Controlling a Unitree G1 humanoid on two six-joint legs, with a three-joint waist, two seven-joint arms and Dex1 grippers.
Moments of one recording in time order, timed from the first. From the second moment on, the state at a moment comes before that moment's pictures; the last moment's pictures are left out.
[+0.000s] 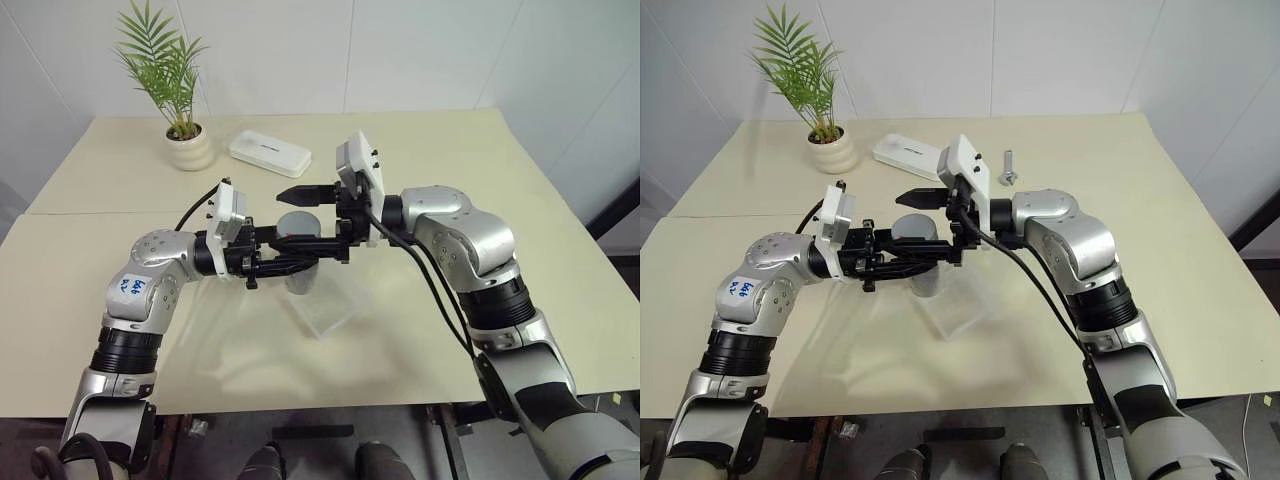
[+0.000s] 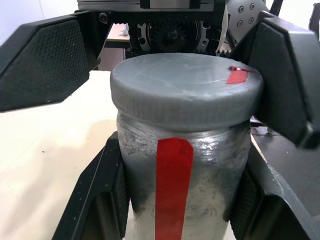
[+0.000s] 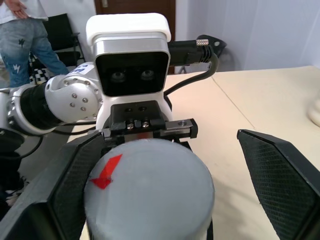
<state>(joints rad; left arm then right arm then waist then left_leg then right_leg) -0.68 0.54 0.01 0.06 -0.54 0.39 -1.17 -1.03 -0.35 0.19 0.09 0.49 0.60 1.09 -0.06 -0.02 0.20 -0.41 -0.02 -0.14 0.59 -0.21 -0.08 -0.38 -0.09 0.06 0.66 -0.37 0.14</state>
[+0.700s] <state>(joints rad) -0.67 0.55 0.03 0.04 -0.54 0.39 -1.17 -0.98 -0.48 0.07 -0.01 0.64 0.72 1.17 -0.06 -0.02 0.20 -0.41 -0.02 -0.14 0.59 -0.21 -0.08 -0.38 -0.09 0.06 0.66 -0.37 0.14</state>
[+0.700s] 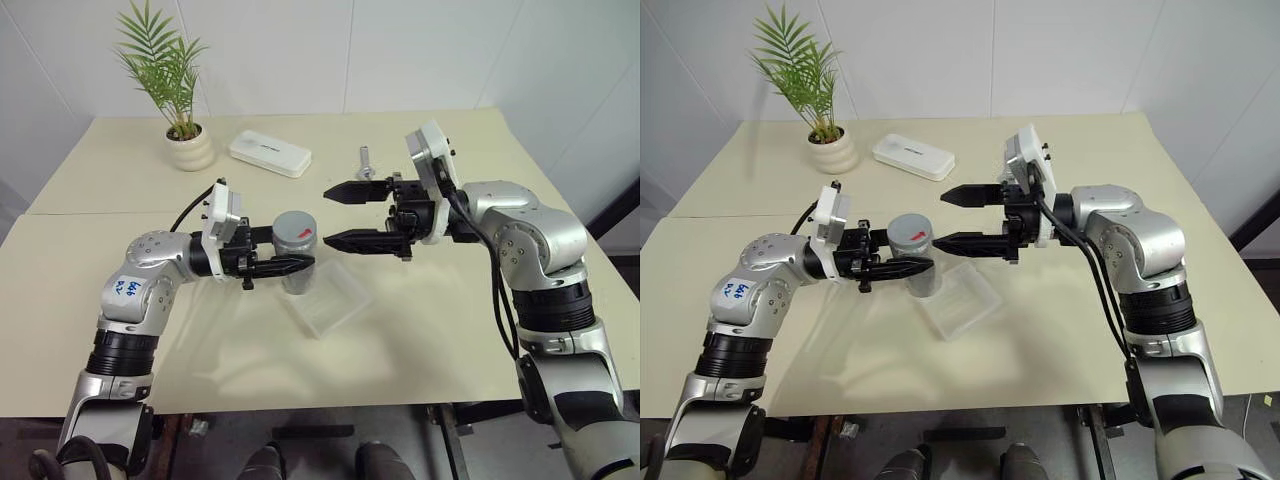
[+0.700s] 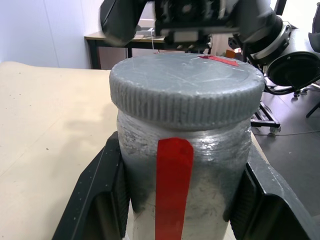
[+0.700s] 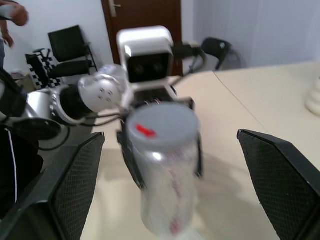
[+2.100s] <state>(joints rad) -0.66 0.55 0.04 0.04 -0.54 0.39 -1.15 -0.98 -0.48 0.10 0.07 0.53 0.66 1.11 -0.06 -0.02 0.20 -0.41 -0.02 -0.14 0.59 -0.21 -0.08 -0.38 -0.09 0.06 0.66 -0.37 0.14</state>
